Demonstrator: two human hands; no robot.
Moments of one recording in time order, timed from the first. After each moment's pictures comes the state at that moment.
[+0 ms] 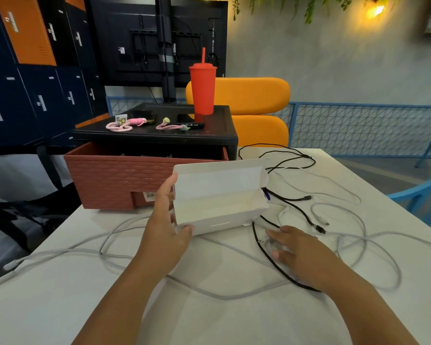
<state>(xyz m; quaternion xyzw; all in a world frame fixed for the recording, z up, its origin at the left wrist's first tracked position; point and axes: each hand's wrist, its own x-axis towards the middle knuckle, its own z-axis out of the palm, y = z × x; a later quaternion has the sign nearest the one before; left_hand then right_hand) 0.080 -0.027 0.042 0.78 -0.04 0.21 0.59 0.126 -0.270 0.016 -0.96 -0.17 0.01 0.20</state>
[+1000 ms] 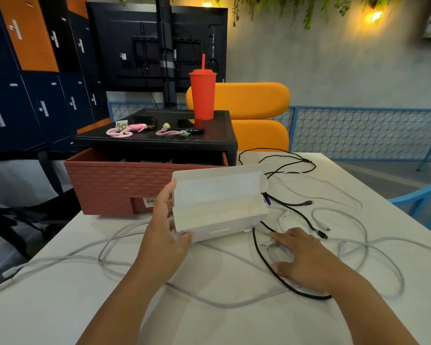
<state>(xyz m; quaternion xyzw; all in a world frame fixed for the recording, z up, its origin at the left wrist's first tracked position) 0.080 -0.026 0.040 0.78 -0.03 0.21 0.59 0.132 -0.275 0.017 -0.97 -0.15 0.04 0.20</state>
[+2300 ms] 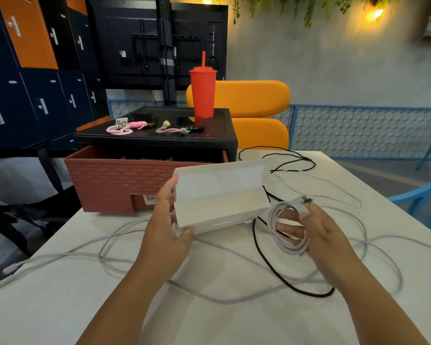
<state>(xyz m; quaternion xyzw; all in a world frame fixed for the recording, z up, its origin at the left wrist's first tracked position) 0.080 -0.028 0.039 0.79 -0.05 0.25 0.55 0.114 -0.266 0.048 -0.76 -0.11 -0.07 0.64</state>
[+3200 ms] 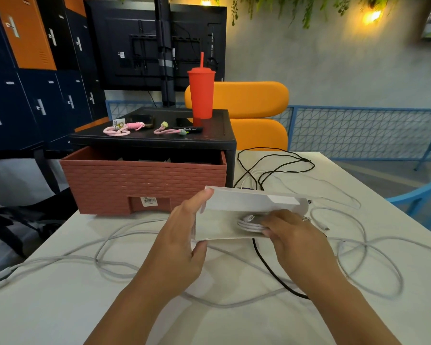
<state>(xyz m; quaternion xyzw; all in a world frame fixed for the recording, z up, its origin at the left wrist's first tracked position) 0.069 -0.036 0.039 0.86 -0.17 0.28 0.38 0.118 -0.244 0.034 -0.89 -0.24 -0.37 0.13</state>
